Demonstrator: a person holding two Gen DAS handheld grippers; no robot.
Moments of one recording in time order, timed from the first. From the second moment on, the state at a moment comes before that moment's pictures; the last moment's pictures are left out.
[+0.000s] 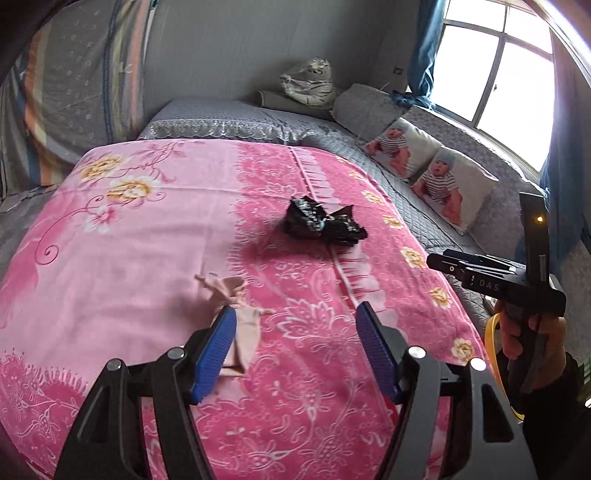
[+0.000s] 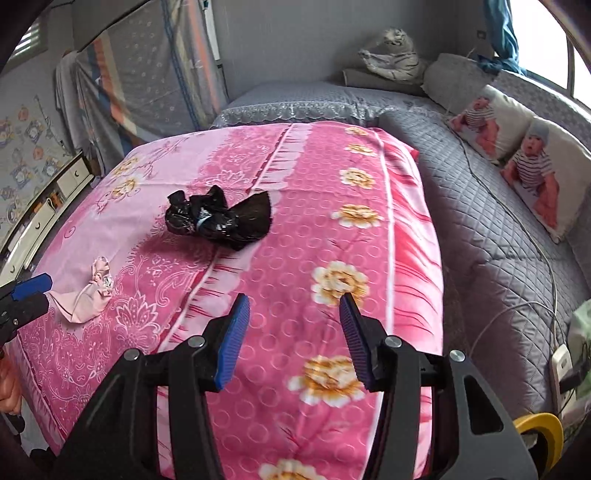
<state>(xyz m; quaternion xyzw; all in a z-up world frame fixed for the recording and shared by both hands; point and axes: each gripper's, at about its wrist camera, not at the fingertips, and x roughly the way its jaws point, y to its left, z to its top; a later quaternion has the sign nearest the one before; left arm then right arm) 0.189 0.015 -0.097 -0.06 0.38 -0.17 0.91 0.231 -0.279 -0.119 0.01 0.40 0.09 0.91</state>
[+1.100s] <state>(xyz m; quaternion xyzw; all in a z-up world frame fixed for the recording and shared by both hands) 0.219 0.049 -0.145 -0.08 0.43 -0.14 0.89 0.346 -0.143 -0.141 -0.07 0.42 0.14 0.89</state>
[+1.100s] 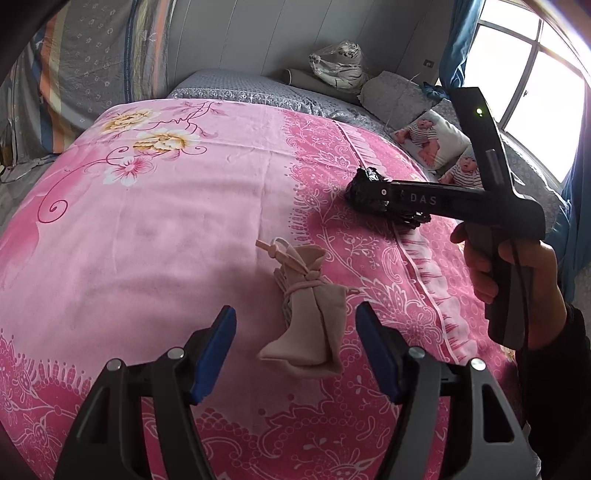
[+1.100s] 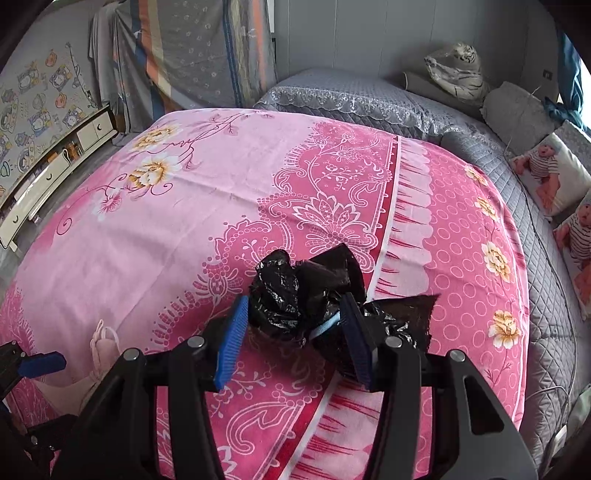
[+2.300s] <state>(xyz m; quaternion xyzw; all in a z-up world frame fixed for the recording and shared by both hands) 0.201 0.044 -0.116 -0.08 0.40 -0.17 0.90 0.316 -0.173 -0.108 -0.01 0.42 0.17 0.89</state>
